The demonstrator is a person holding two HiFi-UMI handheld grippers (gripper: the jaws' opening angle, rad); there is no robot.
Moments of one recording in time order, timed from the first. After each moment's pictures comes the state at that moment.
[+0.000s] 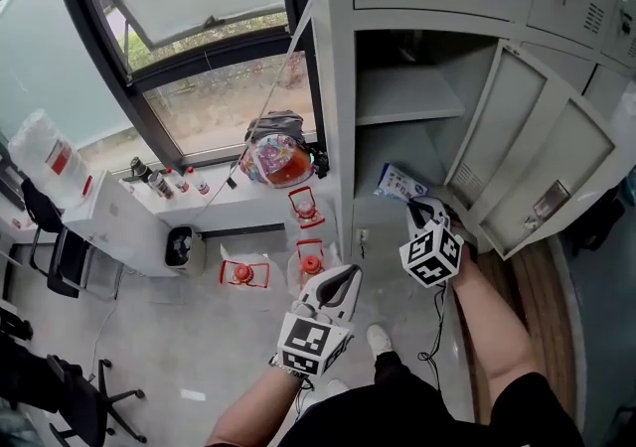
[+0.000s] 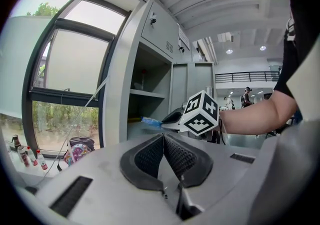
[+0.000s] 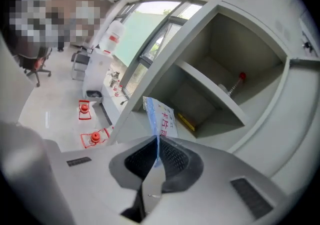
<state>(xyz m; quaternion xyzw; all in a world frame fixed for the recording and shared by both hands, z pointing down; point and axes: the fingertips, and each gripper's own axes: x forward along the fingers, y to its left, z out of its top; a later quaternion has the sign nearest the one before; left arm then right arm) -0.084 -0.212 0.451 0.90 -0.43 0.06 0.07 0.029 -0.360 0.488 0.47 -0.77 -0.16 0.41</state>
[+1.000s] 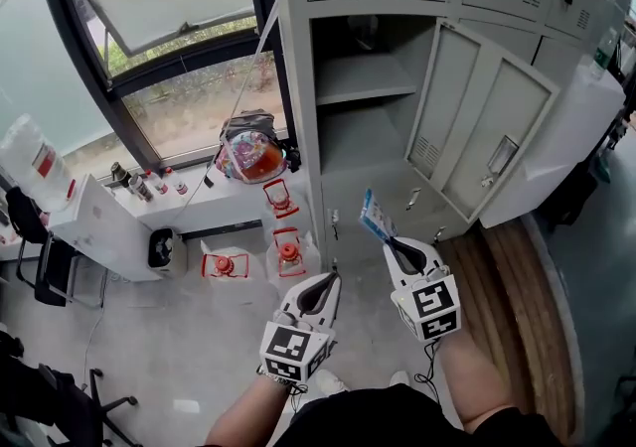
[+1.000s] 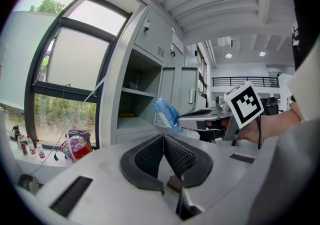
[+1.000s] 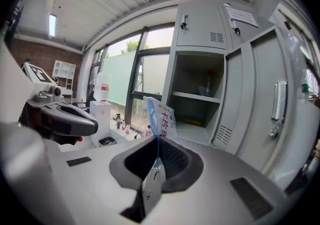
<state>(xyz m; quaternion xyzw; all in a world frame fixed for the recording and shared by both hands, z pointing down) -0.076 -0.118 0.457 0.90 -0.41 0.04 0.09 0.022 -0.167 0.444 0.50 -0.84 -0.01 0.19</state>
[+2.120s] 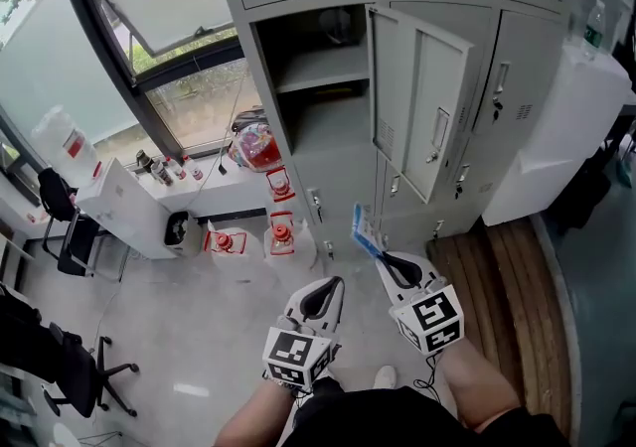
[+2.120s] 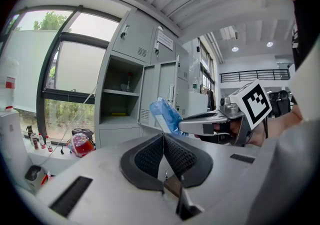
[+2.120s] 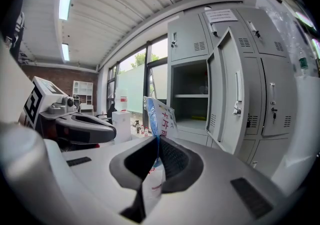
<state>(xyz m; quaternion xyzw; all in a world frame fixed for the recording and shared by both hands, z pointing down) 0.064 -0.018 0.449 0.88 -0.47 0.05 0.07 0.135 -0.057 0.442 0.41 -0.90 0.03 0.14</state>
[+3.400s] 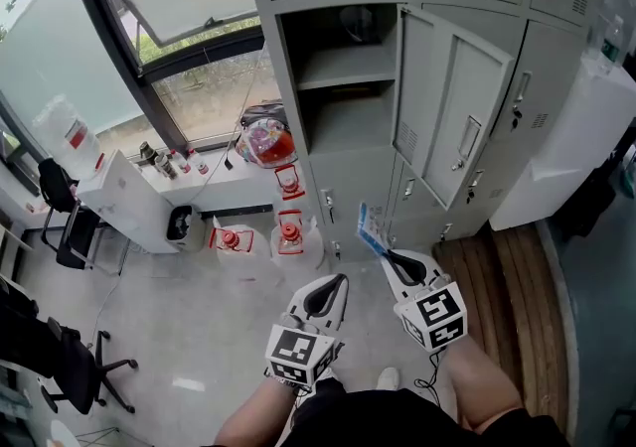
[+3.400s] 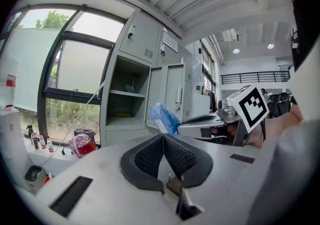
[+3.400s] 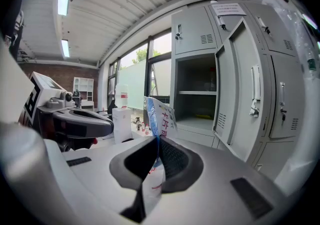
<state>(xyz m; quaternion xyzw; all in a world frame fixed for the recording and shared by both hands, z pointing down) 0.028 -0.038 0.447 0.88 -0.47 0.04 0.08 0.100 -0.081 0.450 0.40 -0.90 0.03 0.16</state>
